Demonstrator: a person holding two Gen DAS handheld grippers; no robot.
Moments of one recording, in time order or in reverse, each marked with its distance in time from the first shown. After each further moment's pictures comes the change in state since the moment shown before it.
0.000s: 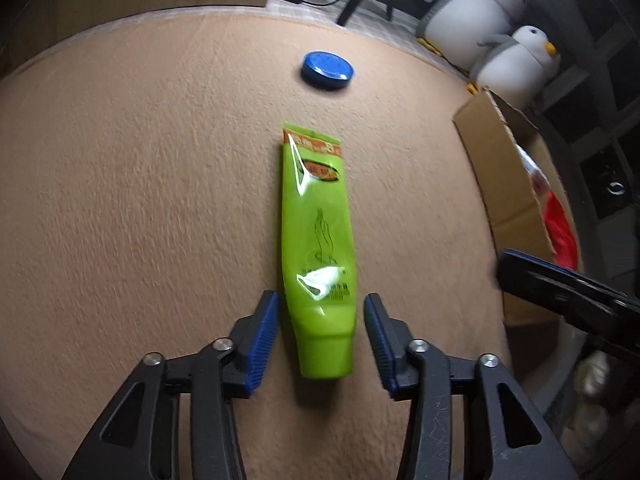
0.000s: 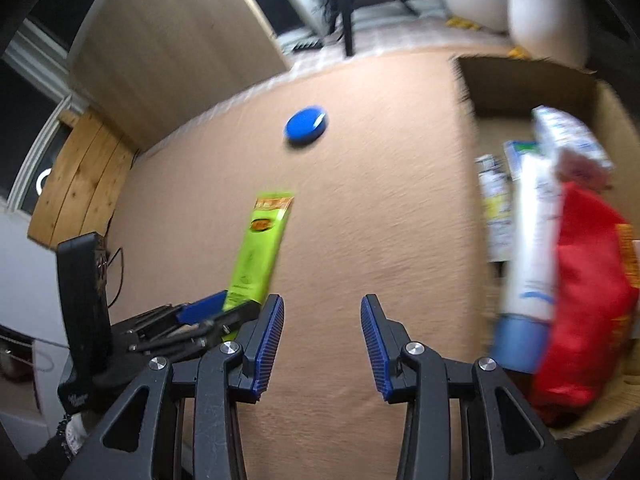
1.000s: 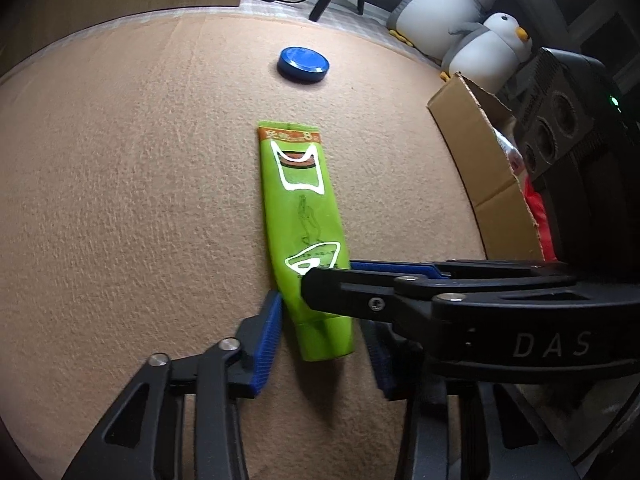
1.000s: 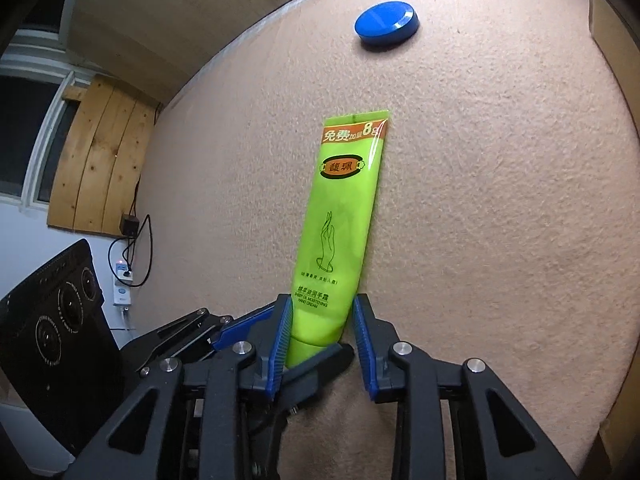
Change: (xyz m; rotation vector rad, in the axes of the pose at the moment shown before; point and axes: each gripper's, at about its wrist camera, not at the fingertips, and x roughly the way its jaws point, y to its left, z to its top) left arm 0.002 0.008 -0.002 0.066 0.014 -0.071; right arm 0.082 0.037 0.009 0.038 0.219 0.167
